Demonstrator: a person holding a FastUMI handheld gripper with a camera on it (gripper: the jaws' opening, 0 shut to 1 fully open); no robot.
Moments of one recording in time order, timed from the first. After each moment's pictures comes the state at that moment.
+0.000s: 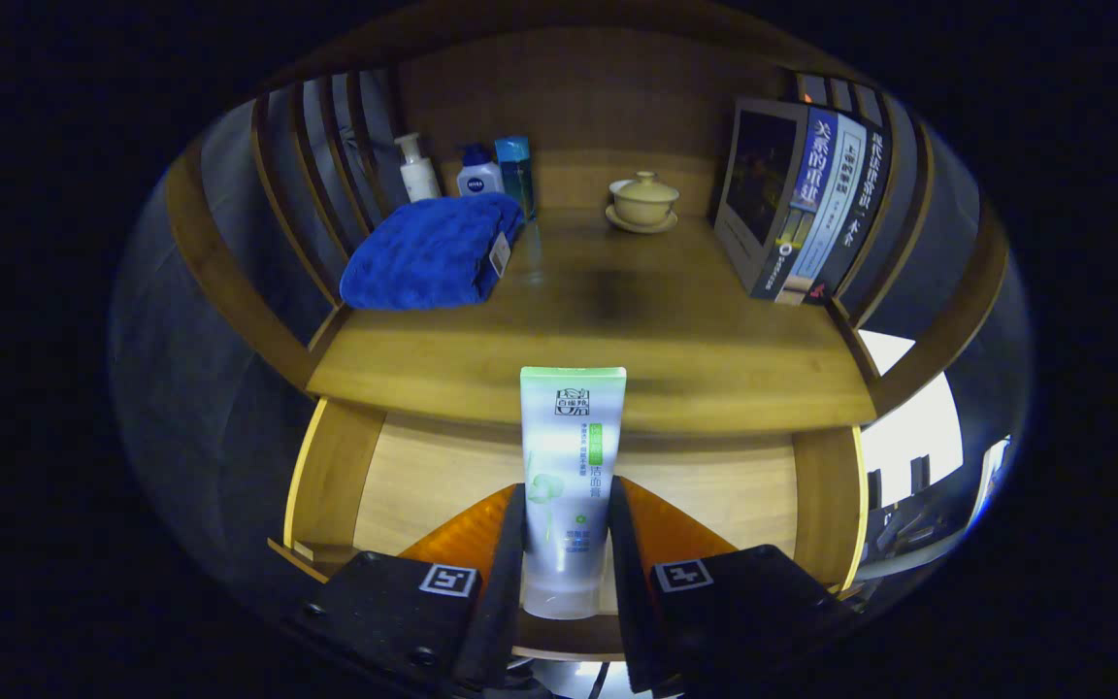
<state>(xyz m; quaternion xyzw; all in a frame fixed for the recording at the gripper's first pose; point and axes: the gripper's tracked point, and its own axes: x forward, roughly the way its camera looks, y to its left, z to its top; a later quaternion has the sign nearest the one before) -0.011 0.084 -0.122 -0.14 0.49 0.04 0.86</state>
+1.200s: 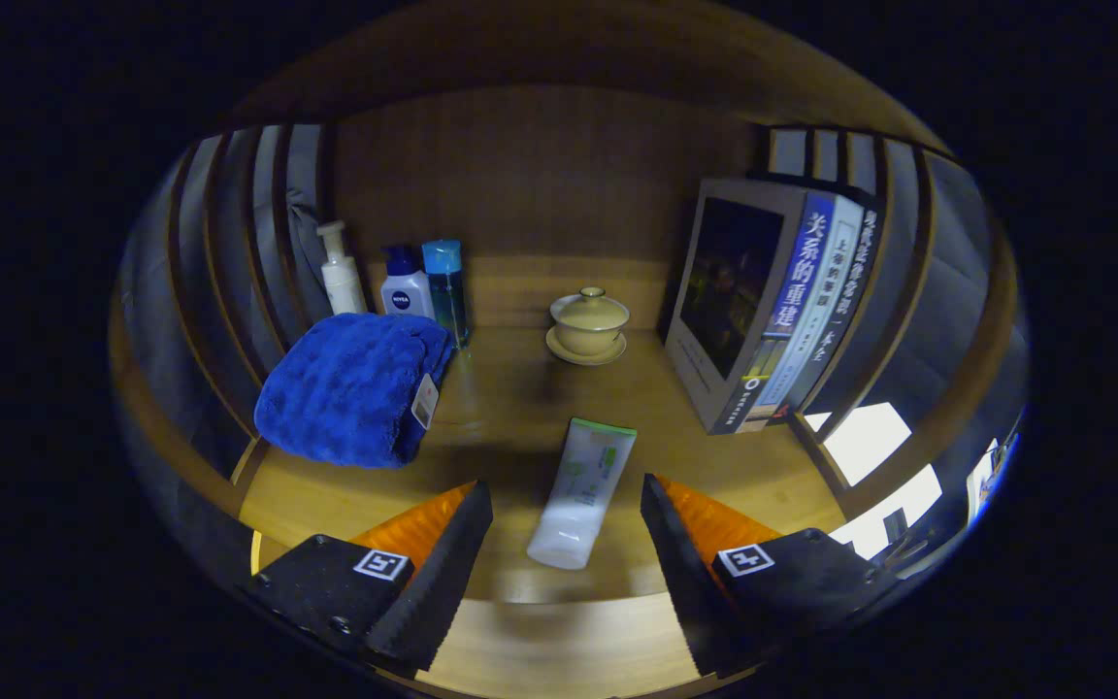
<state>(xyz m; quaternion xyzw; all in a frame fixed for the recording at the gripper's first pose) 0.085 0.075 -0.090 -0.15 0.33 -0.01 0.93</state>
